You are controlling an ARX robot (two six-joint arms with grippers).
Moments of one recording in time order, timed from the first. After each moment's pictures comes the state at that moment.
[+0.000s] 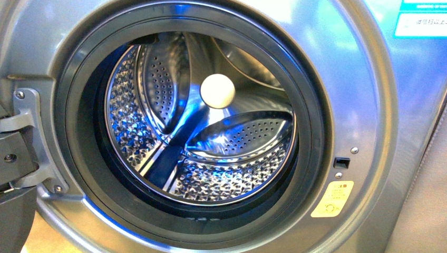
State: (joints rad) left arm -0.82 1.53 1.94 -0.02 0.02 0.19; right arm -0.99 0.87 0.54 0.69 -0.87 0.48
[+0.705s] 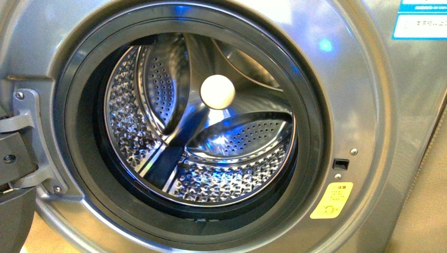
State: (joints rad) left arm -0.82 1.53 1.94 -0.02 0.02 0.19; right arm 0.00 0.16 0.22 -0.05 0.00 0.01
